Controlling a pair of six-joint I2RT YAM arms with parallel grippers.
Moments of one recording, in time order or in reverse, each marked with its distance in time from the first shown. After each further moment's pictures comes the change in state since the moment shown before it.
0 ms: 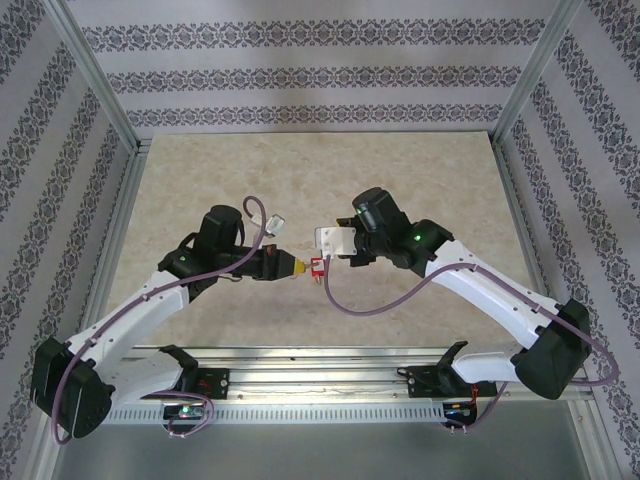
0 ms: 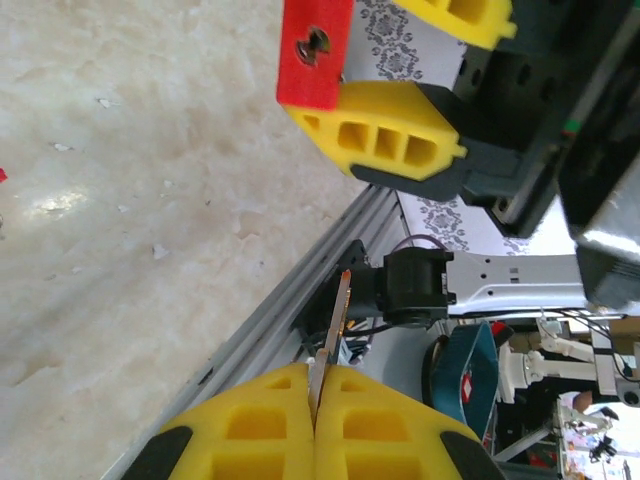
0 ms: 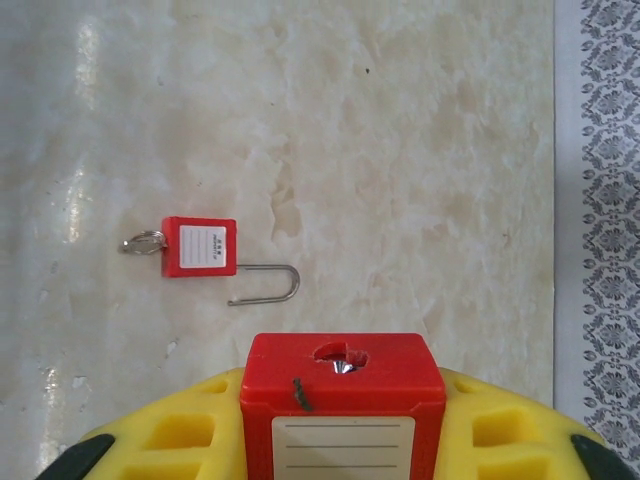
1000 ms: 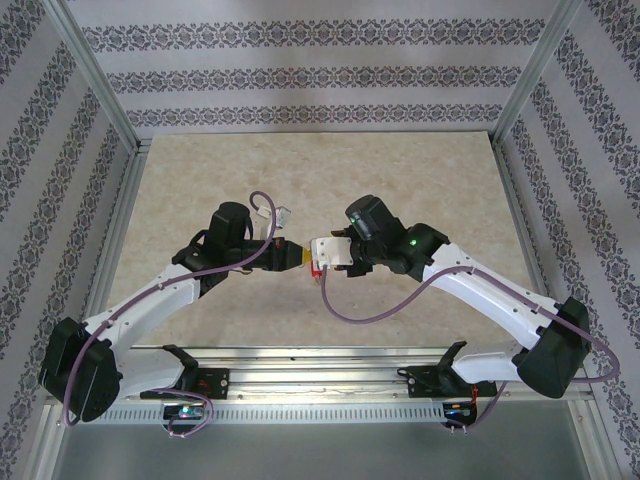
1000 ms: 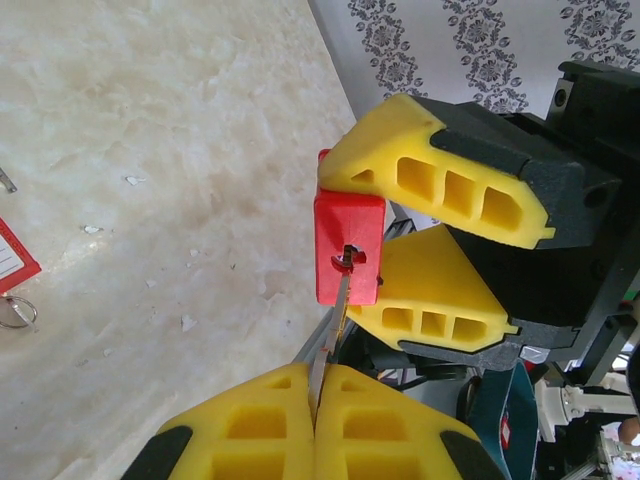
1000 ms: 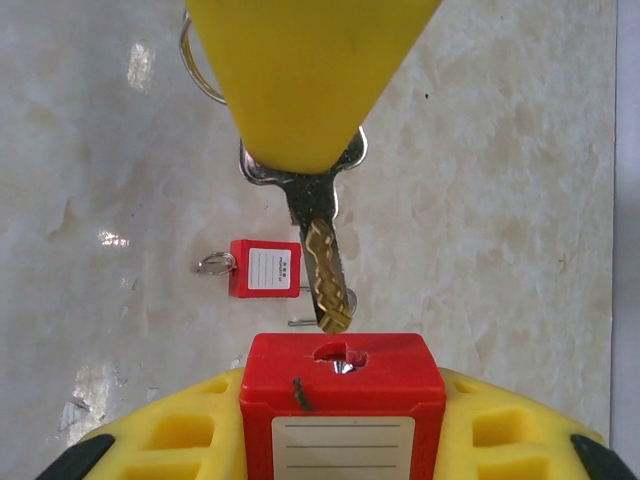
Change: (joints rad) left arm -0.007 0.095 -0.021 0.206 -0.064 0.000; right arm 0.052 0.000 0.000 -0.056 -0.035 0.047
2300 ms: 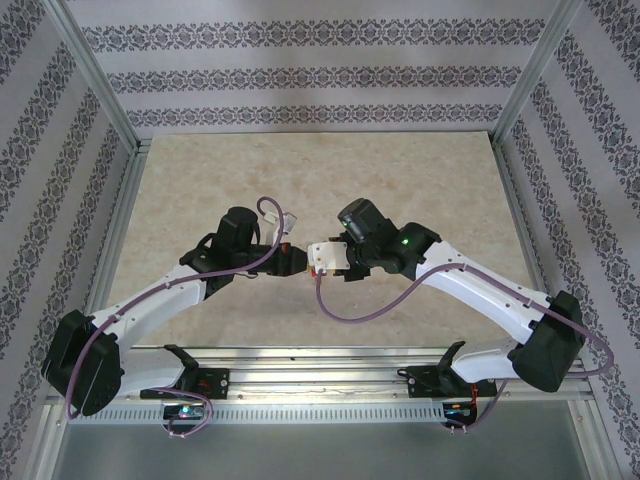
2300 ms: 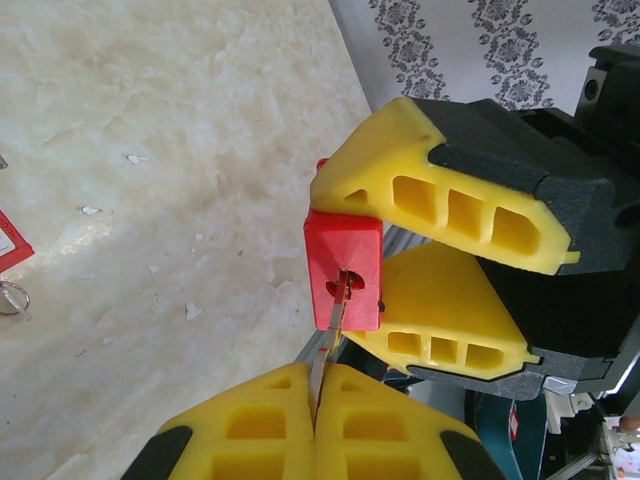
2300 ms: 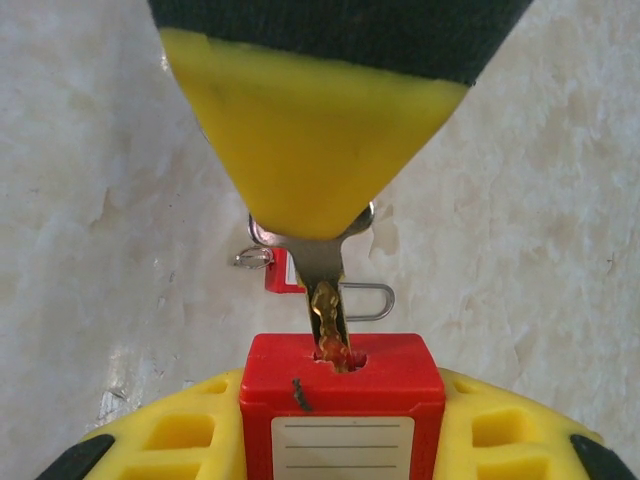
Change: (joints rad) left arm -0.045 0.031 -0.022 0.020 -0.029 -0.006; right arm 0.026 0.042 0.019 -0.055 0.007 0.013
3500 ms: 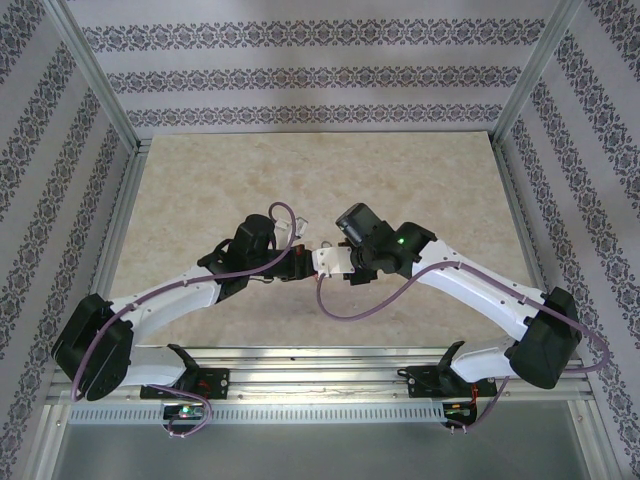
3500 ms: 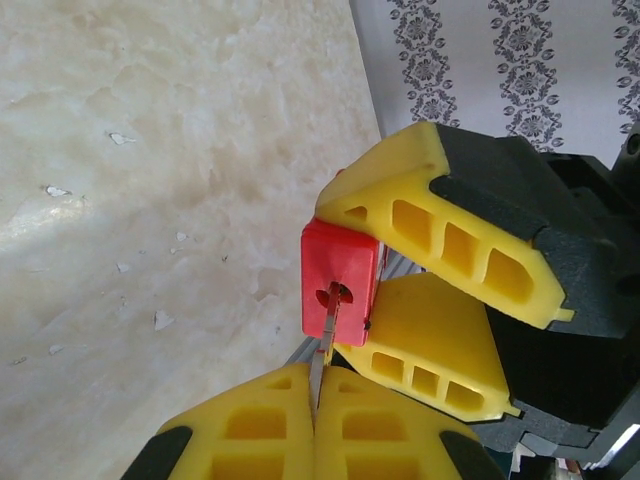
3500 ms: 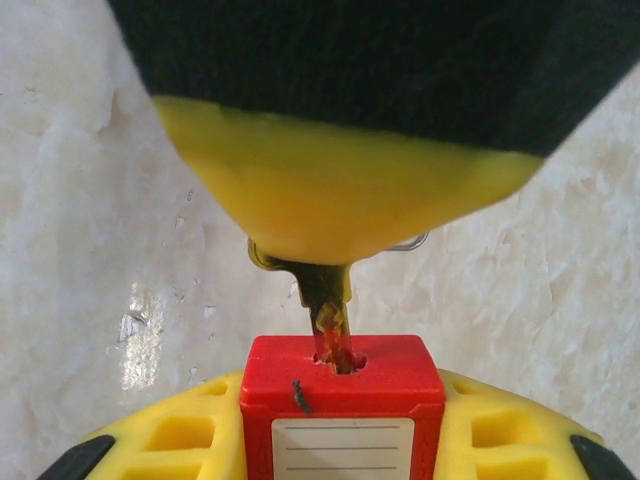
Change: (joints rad) left arm -0.099 0.085 -0.032 0.181 -0.103 -0.219; right arm 0.010 0.021 0.007 -0.099 0.098 0.011
